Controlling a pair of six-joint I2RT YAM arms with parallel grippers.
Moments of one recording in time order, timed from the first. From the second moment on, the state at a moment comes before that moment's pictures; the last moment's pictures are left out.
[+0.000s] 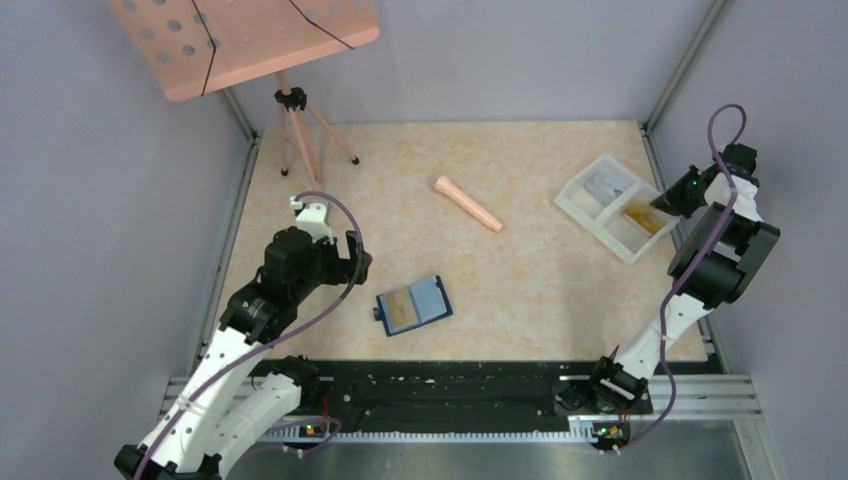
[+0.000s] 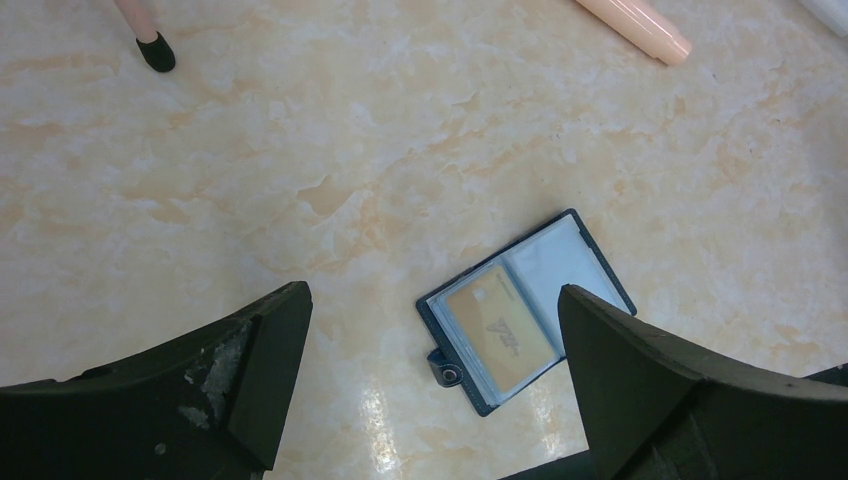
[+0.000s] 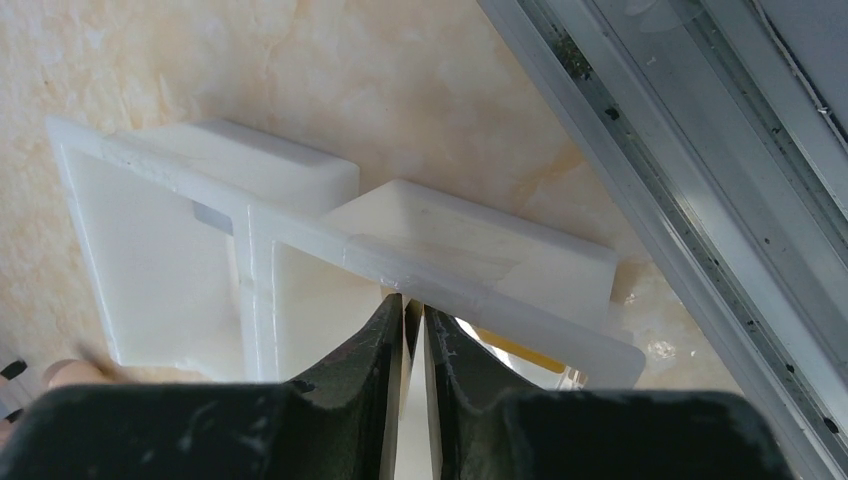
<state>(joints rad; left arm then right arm) -0.43 0.70 0.79 -0.59 -0.07 -0.29 -0.58 2.02 1.57 -0.57 -0.37 0.34</state>
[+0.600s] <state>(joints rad) -0.43 0.70 0.79 -0.59 -0.07 -0.29 -0.58 1.96 1.57 -0.57 -0.36 0.35</state>
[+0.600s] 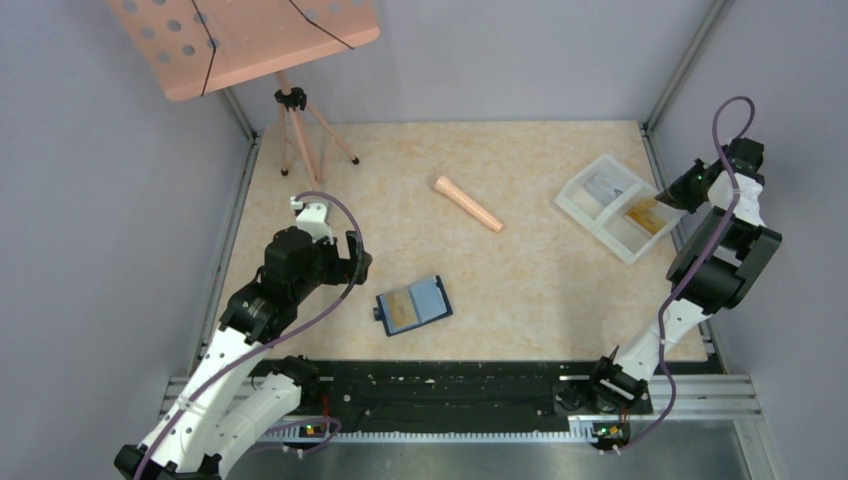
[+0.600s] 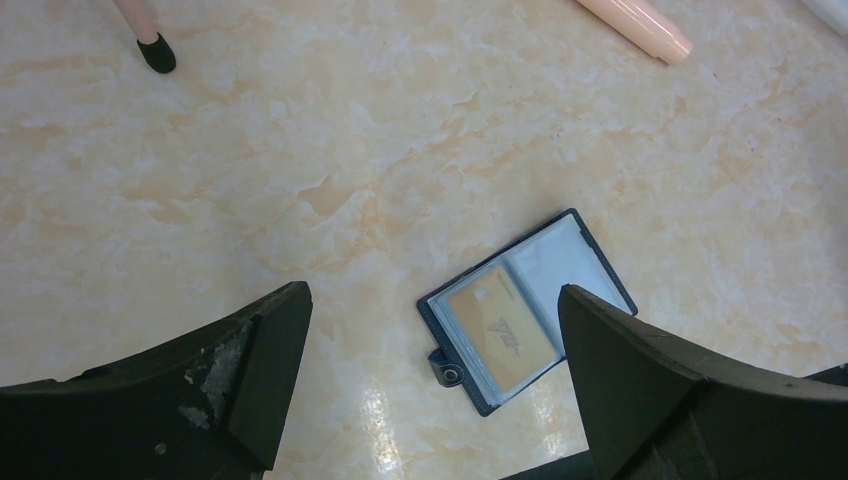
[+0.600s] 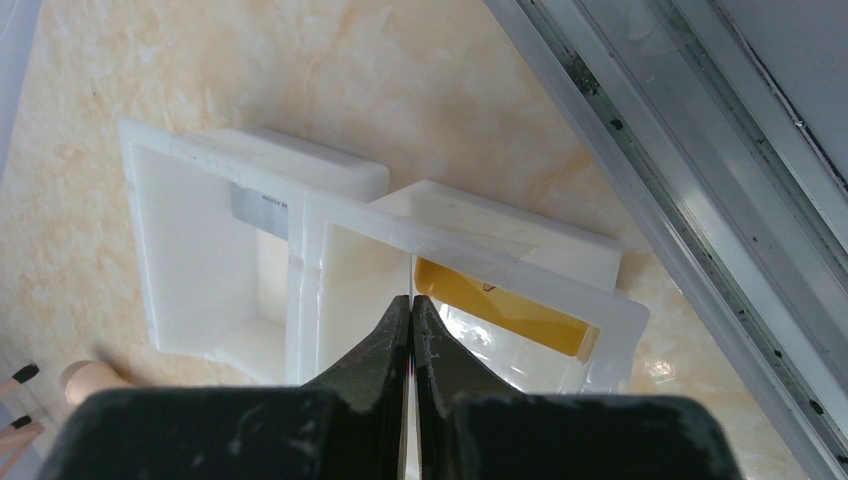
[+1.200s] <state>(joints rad) -0.43 0.70 0.79 -0.59 -0.07 -0.29 -0.58 1.96 1.57 -0.58 -0.32 0.32</state>
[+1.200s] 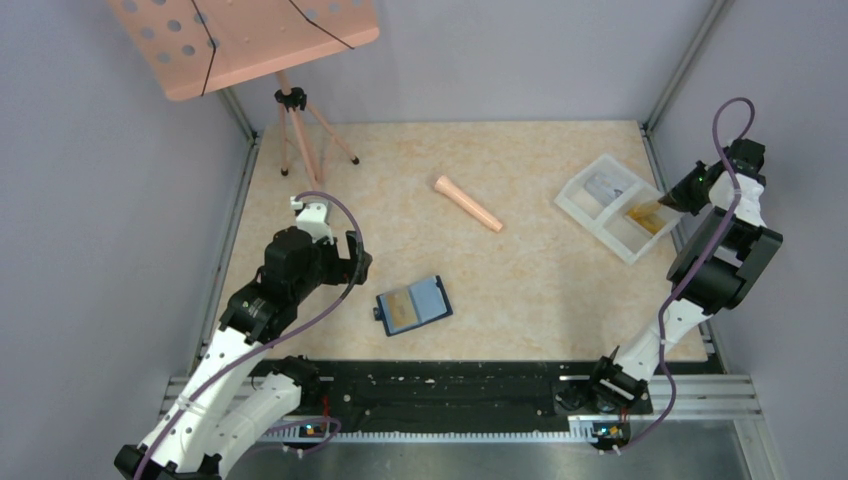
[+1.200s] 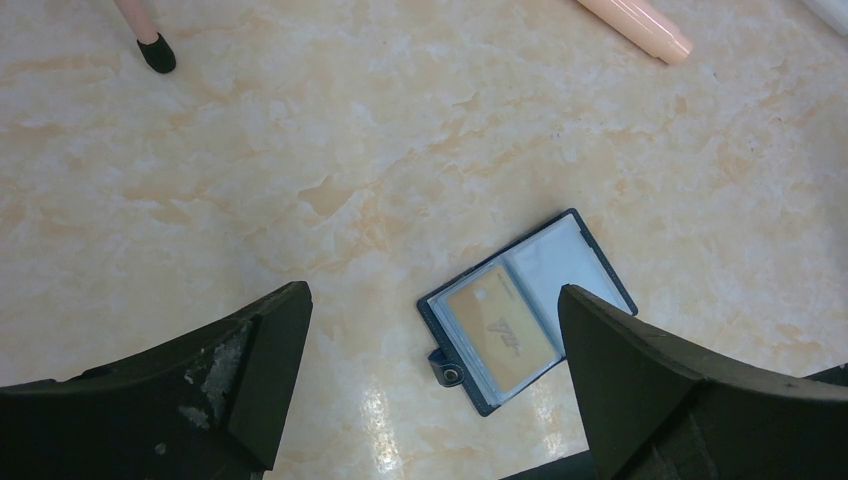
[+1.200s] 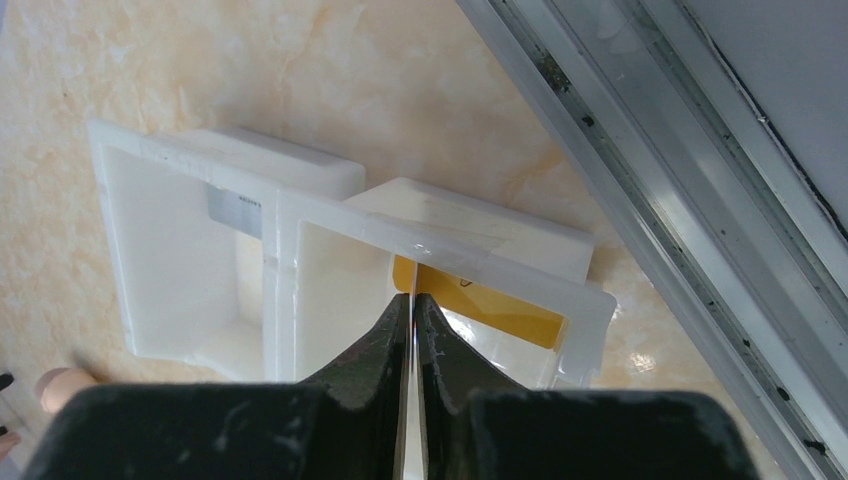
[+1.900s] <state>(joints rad) -0.43 0.70 0.79 -0.59 -0.07 -0.29 -0.55 1.96 1.66 -0.67 -0.14 0.33</state>
